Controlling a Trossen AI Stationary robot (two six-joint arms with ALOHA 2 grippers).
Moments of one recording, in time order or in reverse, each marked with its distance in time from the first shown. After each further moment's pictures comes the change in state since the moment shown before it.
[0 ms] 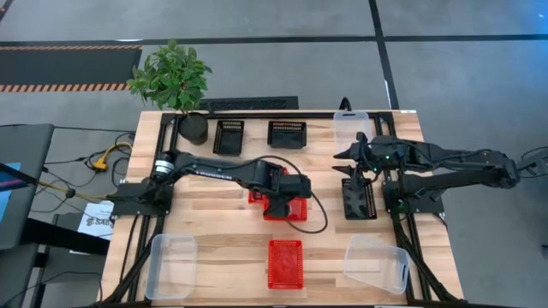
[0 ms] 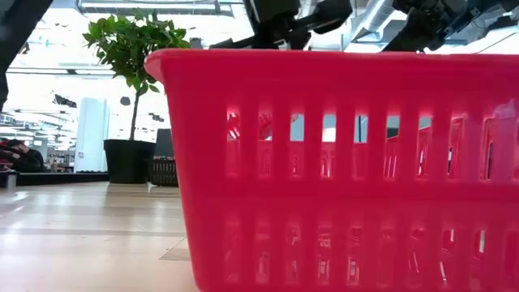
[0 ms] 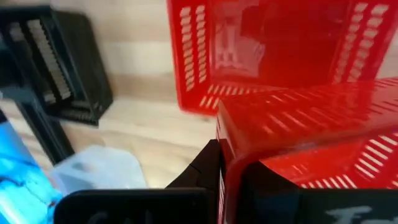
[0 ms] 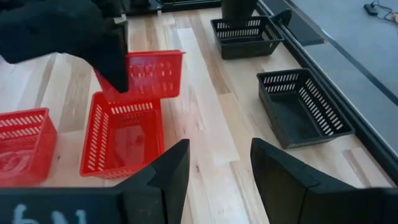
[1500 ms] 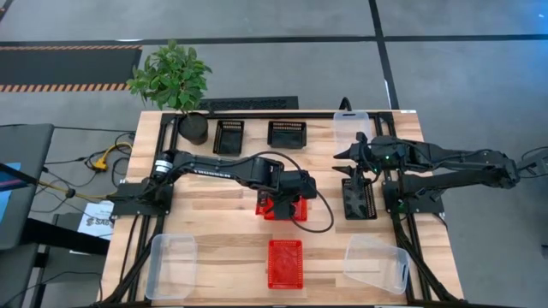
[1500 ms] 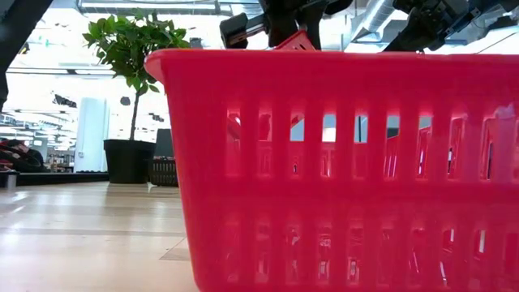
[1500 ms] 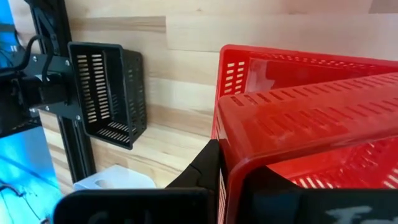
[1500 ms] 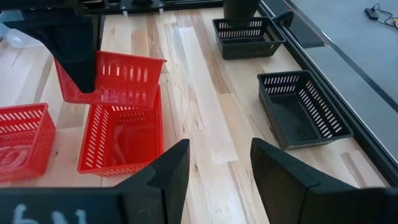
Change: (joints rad) left arm 0.001 0.000 0.063 0.045 0.155 -0.099; right arm 0.000 0.000 0.000 -0.001 -0.001 -0.026
